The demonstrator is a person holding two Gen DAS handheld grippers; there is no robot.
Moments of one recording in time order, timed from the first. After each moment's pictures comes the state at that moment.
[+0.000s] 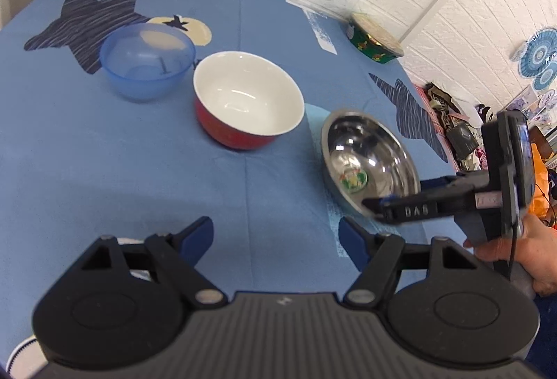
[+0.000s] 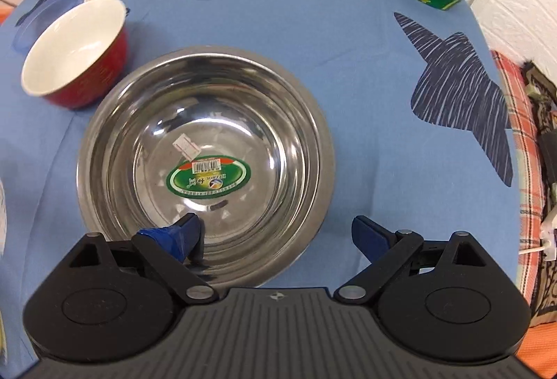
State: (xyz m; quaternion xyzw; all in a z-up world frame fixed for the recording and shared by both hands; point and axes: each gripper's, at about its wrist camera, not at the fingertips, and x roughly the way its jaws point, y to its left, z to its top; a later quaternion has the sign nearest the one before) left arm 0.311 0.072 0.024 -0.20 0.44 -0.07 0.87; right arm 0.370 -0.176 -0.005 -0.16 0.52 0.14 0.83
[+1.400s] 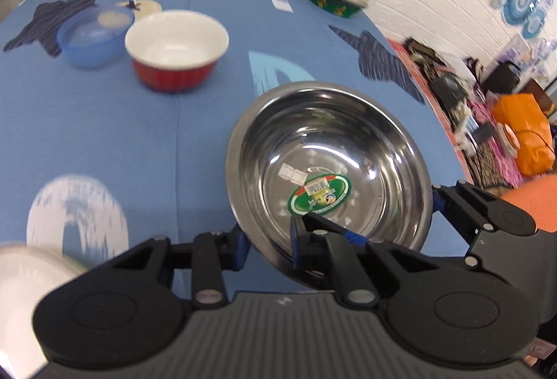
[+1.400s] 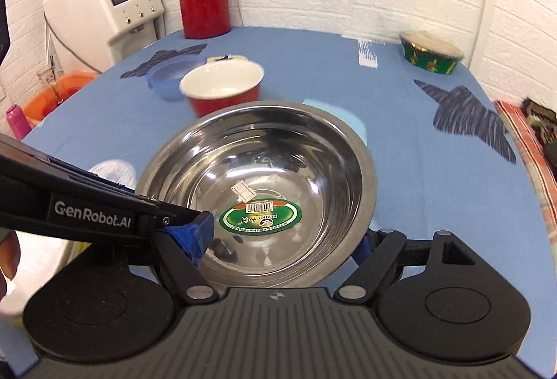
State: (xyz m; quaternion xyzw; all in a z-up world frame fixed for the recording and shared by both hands) left arm 0.259 -0.008 0.013 -0.14 0.47 -0.10 0.87; right arm 0.204 -0.175 0.011 -0.08 0.35 0.22 0.91
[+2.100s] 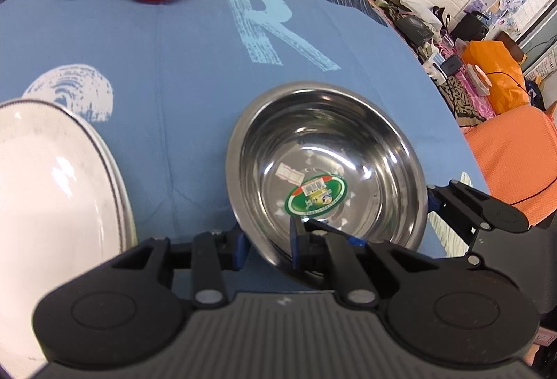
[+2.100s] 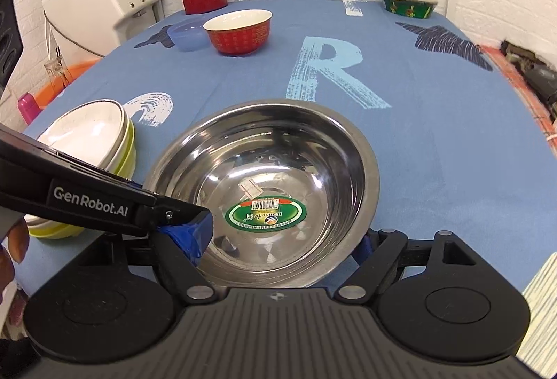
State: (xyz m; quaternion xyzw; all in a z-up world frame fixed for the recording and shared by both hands) left arm 0.178 -0.018 -0.024 -0.12 0.49 -0.15 0.85; right arm 0.113 -0.187 -0.029 -0.03 0.38 0.20 0.90
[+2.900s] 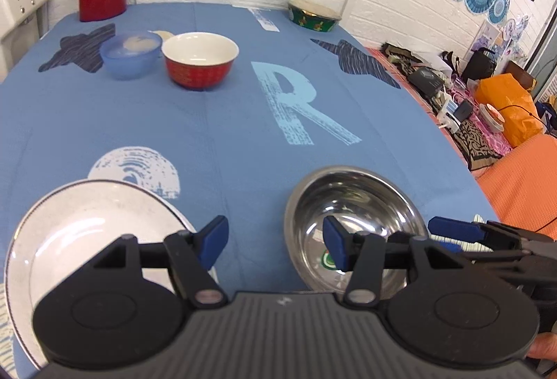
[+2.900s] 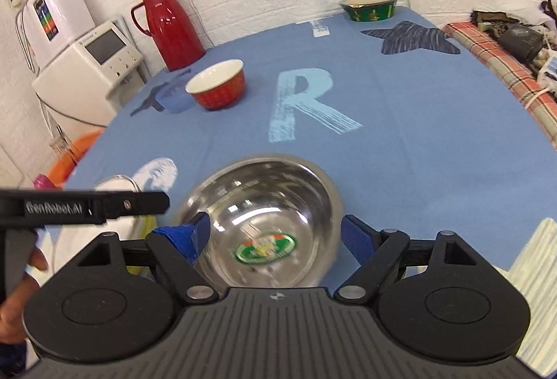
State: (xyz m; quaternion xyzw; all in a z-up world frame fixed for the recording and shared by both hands) left arm 0.162 0.017 0.027 -0.09 0.40 -0.11 0.91; right arm 0.110 -0.218 0.011 0.10 0.36 0.18 0.91
